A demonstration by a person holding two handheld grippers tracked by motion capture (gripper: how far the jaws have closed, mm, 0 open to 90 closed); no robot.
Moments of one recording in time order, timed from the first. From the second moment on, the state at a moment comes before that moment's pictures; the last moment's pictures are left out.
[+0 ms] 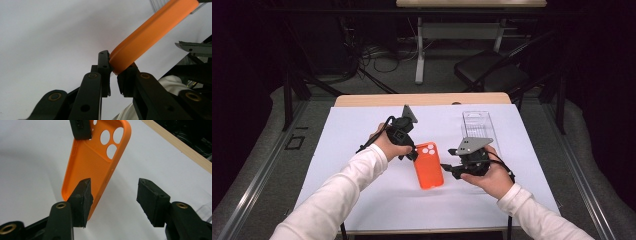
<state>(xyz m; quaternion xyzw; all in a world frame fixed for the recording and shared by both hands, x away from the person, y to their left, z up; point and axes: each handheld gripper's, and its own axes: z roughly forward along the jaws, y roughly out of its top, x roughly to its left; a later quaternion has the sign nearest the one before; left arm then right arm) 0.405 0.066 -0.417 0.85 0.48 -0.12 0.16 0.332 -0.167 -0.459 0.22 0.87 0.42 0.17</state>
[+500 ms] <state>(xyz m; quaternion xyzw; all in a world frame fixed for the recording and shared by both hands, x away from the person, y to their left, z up) 0.407 0.055 -0.416 0.86 0.48 -0.11 0.14 0.343 -0.155 -0.452 0.22 0.87 0.40 0.18</state>
